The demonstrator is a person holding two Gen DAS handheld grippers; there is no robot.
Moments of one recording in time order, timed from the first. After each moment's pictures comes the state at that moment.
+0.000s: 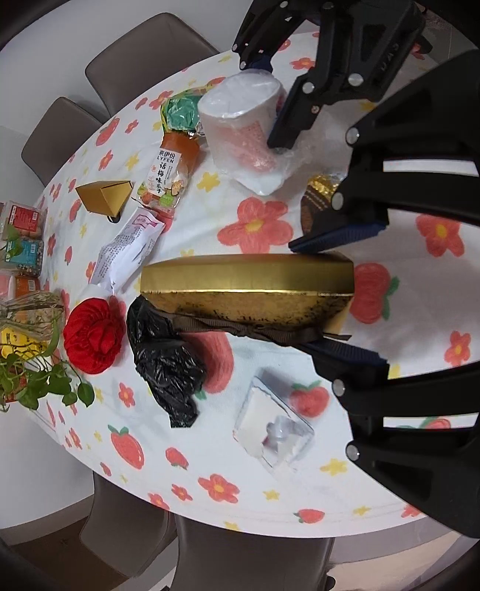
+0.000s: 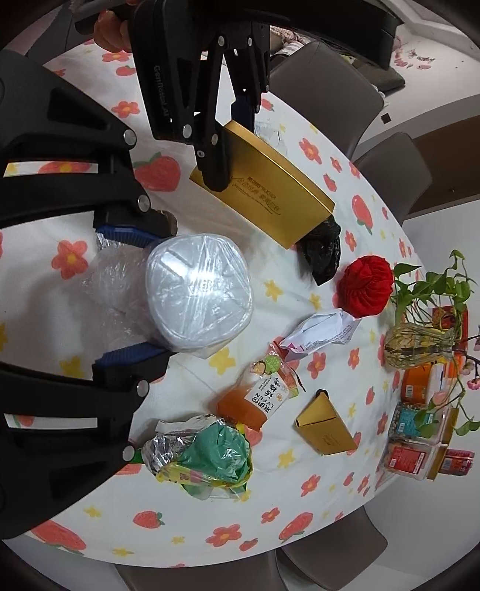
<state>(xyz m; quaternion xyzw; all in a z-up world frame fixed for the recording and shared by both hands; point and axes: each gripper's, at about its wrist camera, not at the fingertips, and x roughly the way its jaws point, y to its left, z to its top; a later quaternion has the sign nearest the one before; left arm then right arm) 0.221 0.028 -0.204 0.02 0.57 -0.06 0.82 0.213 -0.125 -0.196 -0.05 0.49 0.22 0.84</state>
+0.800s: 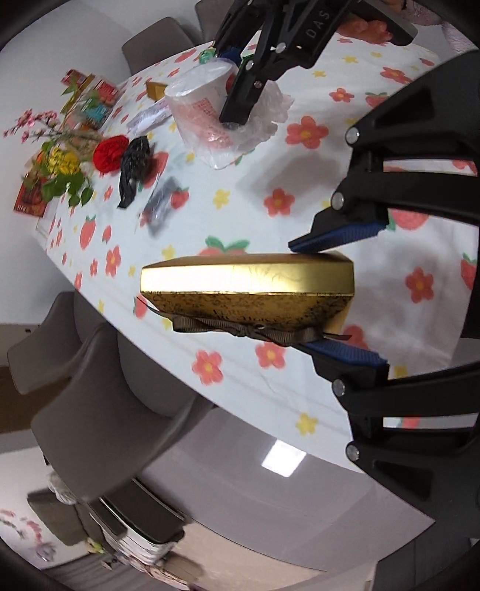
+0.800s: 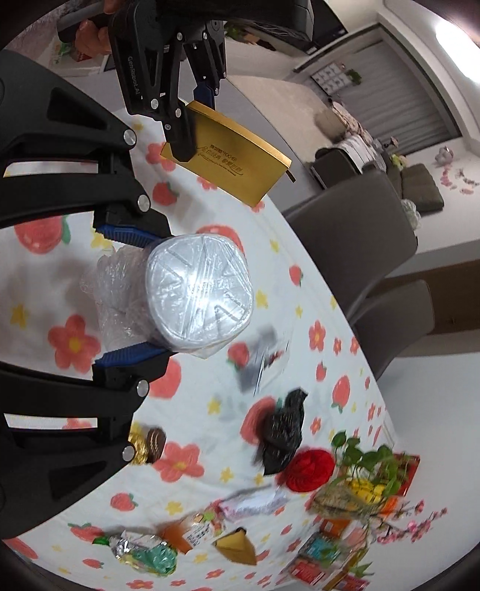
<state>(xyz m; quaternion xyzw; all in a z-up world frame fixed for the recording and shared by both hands) -0.013 0.170 -0.162 -0.13 0.52 0.17 0.82 0.089 0.026 -0.148 -0.13 0.43 0.44 0.78</state>
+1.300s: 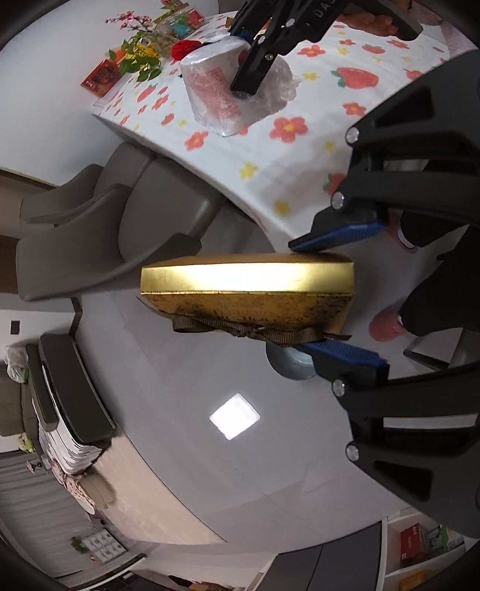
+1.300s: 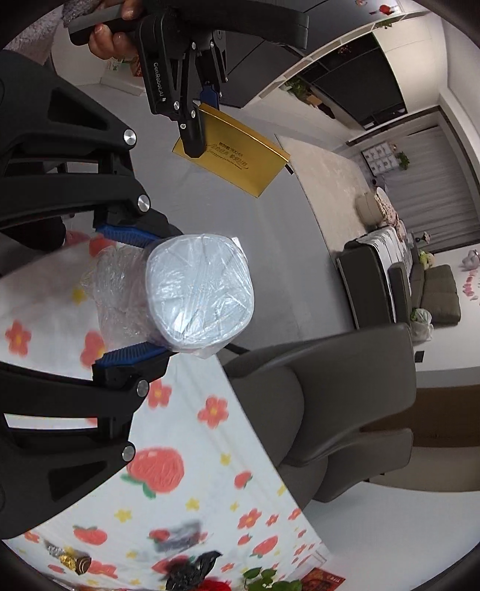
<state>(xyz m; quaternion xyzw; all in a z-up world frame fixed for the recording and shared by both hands) -0.235 0.345 -0.145 -0.22 0.49 0.32 0.78 -0.095 0.230 -0.127 -0.18 0.41 0.56 0.69</state>
